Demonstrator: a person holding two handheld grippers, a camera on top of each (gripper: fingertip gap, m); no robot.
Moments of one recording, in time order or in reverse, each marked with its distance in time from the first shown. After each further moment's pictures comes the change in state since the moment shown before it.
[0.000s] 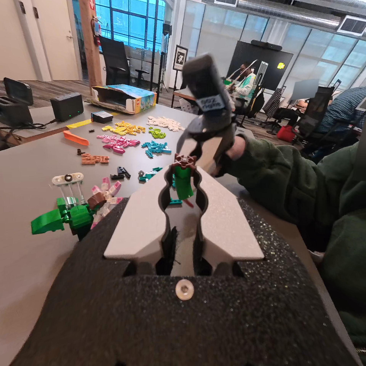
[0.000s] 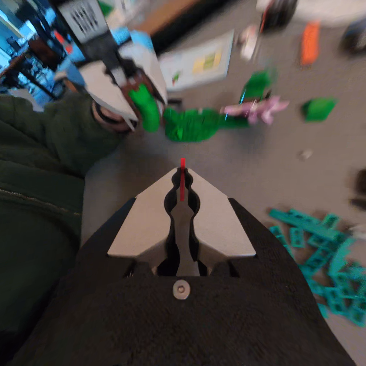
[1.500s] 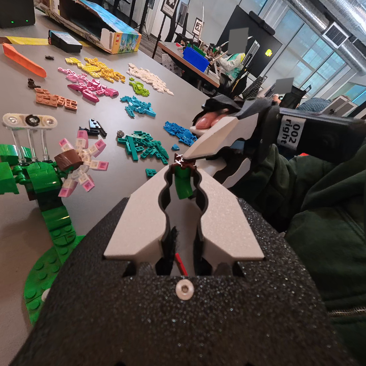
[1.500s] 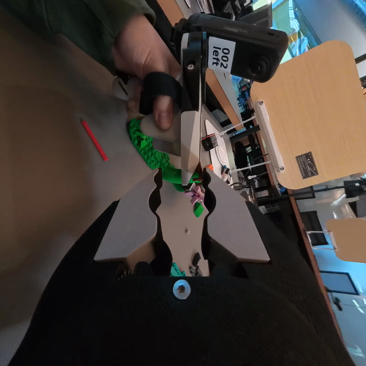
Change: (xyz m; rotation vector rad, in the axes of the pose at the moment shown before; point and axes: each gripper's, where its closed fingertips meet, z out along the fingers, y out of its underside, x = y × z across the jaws) left arm 0.001 0.034 0.004 -0.180 0.097 -0.271; right arm -0.025 -0.033 0.007 0.081 0.529 -1.288
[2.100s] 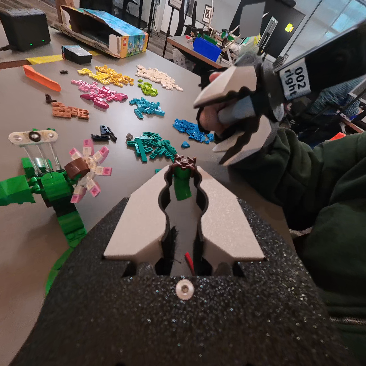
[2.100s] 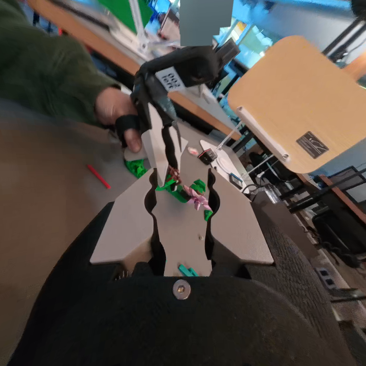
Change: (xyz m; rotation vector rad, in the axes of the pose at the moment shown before) left arm -0.004 0.002 0.003 -0.026 -0.072 0.122; right arm 0.034 -0.003 -0.035 0.220 0.033 0.346
